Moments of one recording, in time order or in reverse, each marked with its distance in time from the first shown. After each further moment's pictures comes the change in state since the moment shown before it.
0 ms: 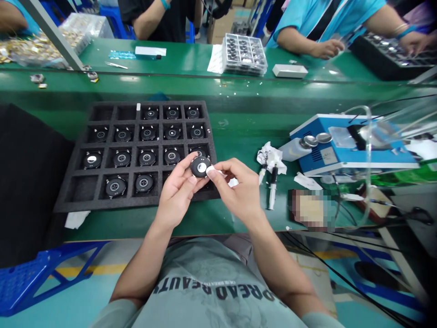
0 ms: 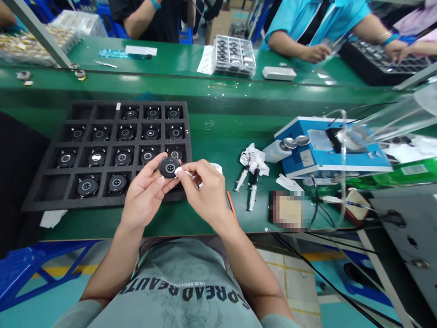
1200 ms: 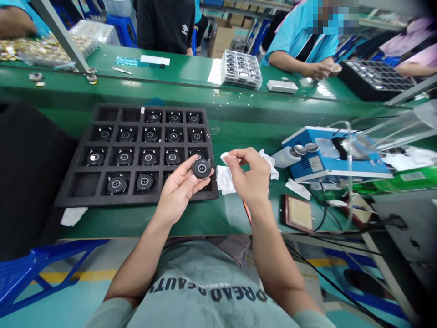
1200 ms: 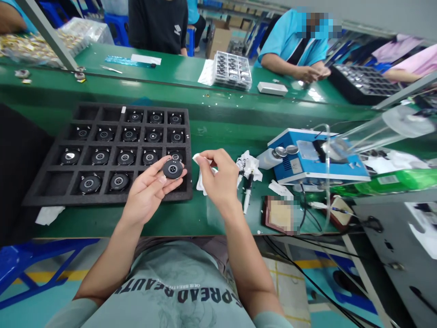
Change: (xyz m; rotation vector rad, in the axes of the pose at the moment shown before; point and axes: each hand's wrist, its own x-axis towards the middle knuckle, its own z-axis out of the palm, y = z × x) left_hand 0.002 0.003 0.001 -0.089 -0.015 -0.049; right_hand 0.026 0.024 -0.019 -0.158 0.145 -0.110
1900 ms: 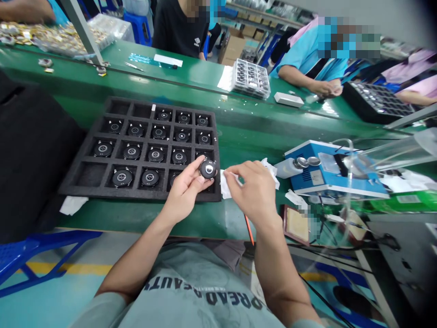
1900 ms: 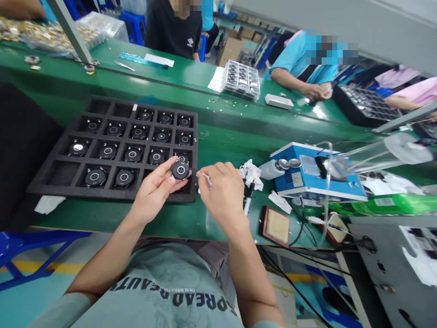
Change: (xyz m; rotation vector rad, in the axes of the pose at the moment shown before) left_hand -0.001 -0.011 -0.001 0.121 0.011 0.065; right_hand -0.006 -0.019 -0.014 -0.388 -0.244 -0.258
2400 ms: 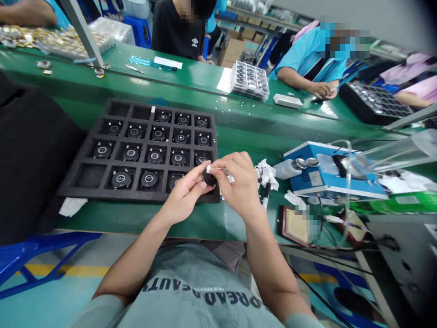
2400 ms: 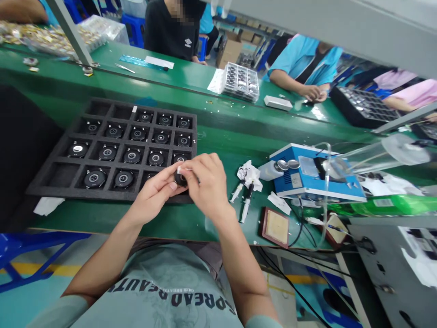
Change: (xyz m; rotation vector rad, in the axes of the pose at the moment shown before) left_hand -0.001 0.006 -0.002 0.056 -0.098 -0.030; right_hand 0.017 -0.007 0.015 0.303 0.041 -0.076
